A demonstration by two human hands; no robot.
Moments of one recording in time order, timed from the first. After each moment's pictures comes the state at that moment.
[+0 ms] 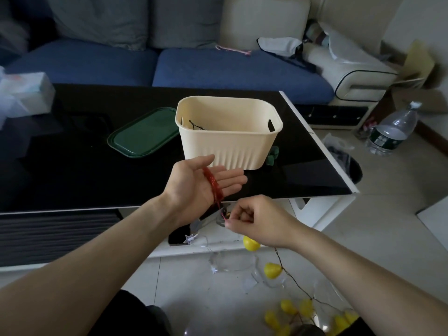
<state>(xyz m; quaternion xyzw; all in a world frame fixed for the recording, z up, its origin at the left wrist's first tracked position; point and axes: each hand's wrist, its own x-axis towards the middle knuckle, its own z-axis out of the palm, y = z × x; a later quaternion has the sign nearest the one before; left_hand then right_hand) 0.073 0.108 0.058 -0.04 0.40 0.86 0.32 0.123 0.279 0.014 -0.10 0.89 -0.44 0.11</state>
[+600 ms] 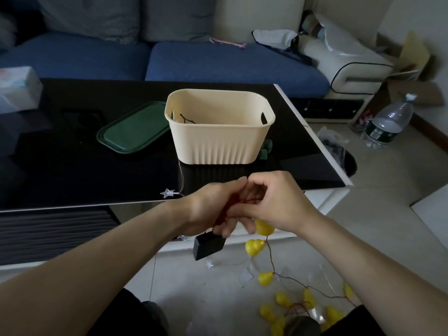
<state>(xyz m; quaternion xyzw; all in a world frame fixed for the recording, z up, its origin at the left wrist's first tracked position) 0.090 0.136 0.042 0.13 0.65 0.60 0.45 0.129 0.299 0.042 -0.10 0.88 -0.46 -0.02</state>
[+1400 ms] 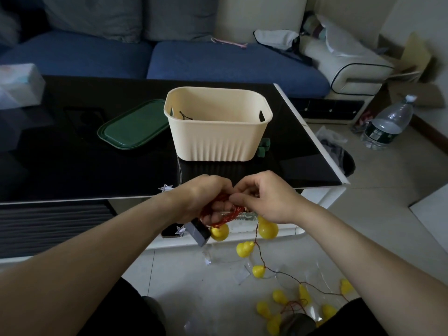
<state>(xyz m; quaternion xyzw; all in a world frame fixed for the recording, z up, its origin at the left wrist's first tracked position) 0.083 0.134 0.042 0.05 0.76 0.52 0.39 0.117 0.307 0.034 -0.09 0.90 -0.42 0.09</state>
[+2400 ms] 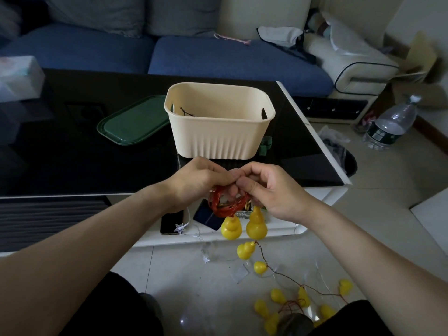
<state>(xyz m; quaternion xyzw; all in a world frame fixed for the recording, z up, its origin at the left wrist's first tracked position) 0.077 0.120 0.045 0.18 0.71 0.62 0.28 0.117 0.313 0.033 -0.12 0.82 -0.56 0.06</state>
